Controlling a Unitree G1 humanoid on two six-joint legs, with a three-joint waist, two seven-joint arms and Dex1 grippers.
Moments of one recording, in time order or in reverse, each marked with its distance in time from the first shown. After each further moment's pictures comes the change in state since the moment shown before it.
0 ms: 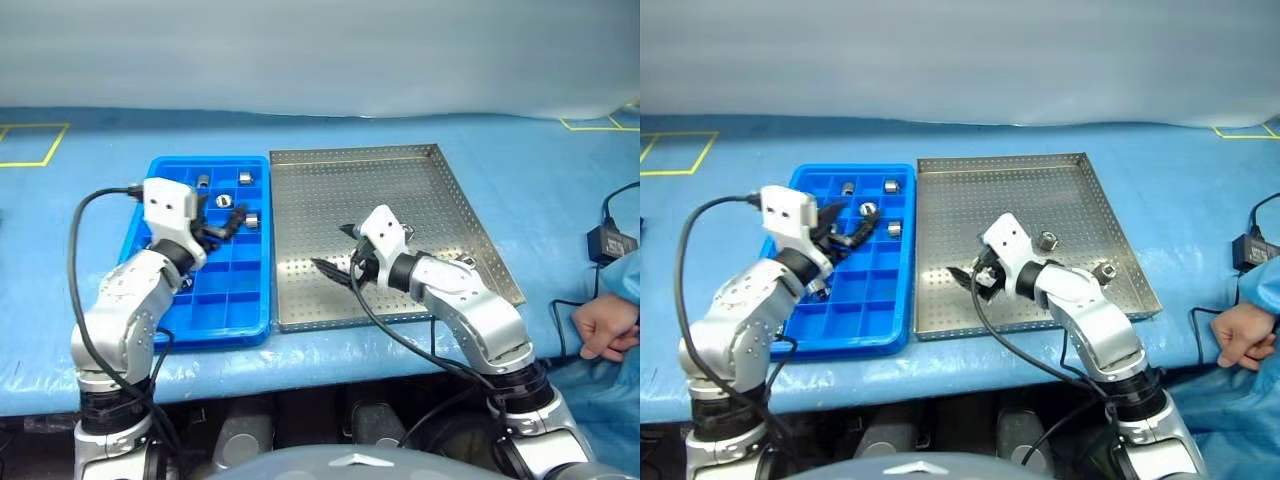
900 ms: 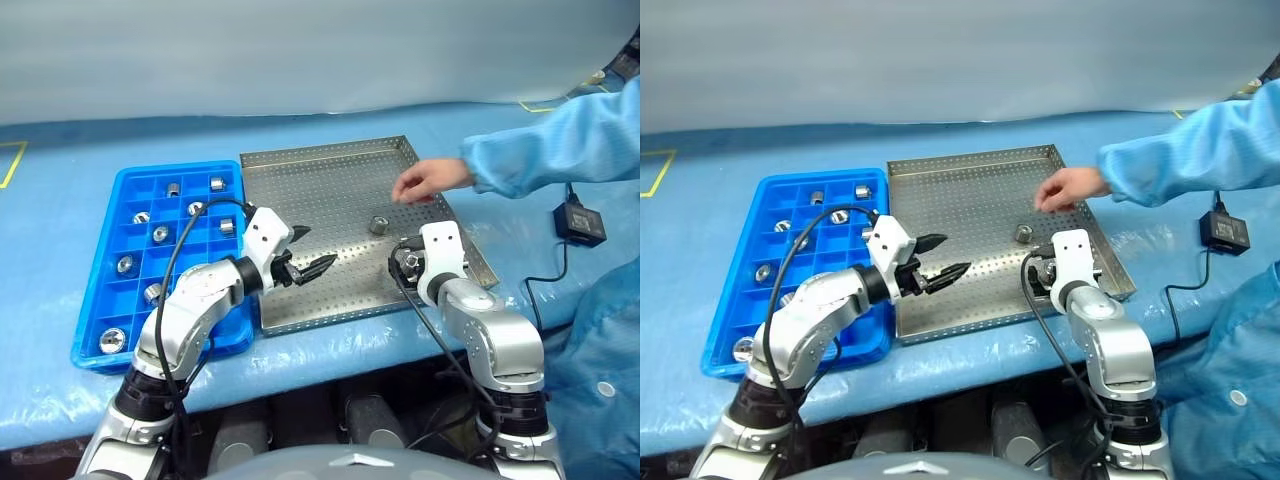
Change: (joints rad) left arm -0.051 0.024 -0.338 0.133 0.037 -0.127 -0.175; right arm 0.123 0.197 -0.243 -0.040 -0.121 0.350 -0.423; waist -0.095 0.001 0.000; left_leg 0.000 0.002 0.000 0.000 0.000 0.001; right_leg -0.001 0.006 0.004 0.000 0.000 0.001
